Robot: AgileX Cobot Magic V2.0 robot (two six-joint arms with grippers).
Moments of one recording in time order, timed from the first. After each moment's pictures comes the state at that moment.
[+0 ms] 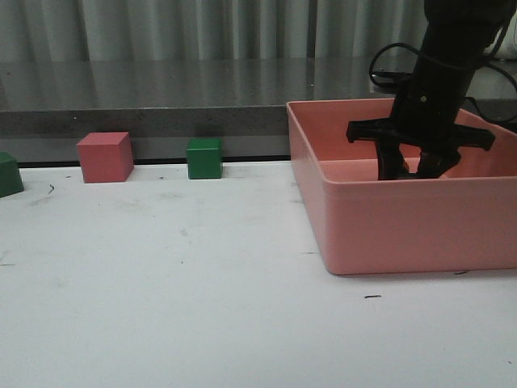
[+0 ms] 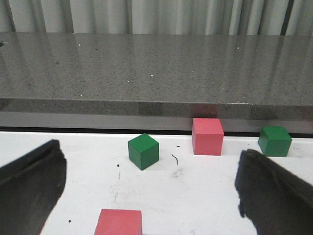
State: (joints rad) left arm 0.02 0.42 -0.46 0.11 0.27 -0.09; right arm 0.16 2.13 -1.69 0.08 0.89 0.19
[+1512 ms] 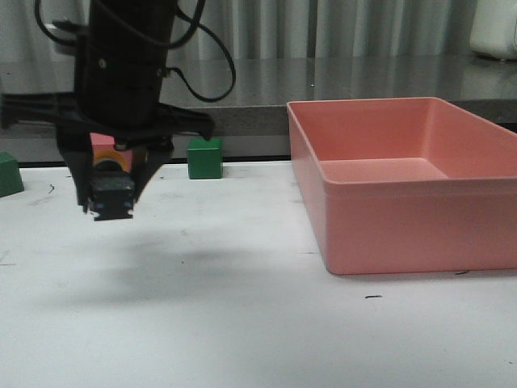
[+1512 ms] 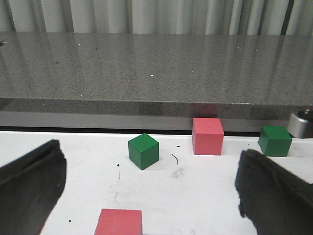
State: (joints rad) left arm 0.02 0.42 -0.46 0.11 0.27 -0.09; right arm 0.80 2.29 -2.10 0.09 1.04 0.44
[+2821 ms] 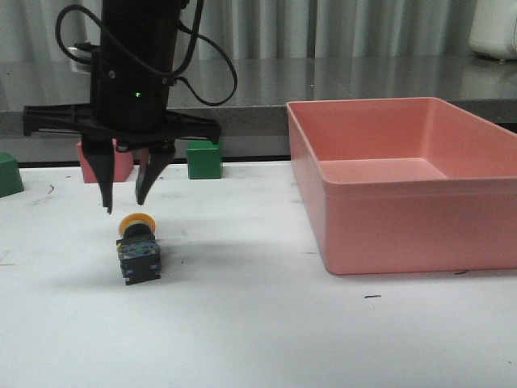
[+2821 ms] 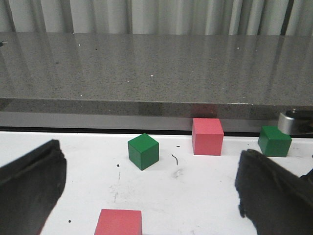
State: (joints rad) left arm 0.02 0.42 -0.46 0.11 0.27 -0.09; right arm 0.79 2.41 -2.36 0.09 1.22 0.46
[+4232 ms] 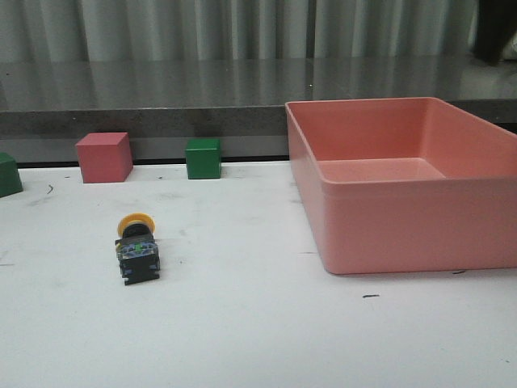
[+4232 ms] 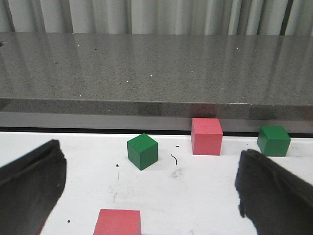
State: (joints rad) left arm 0.02 0.42 -0.46 0.11 0.27 -0.09; right arm 0.13 1.55 -1.48 0.07 1.20 0.16
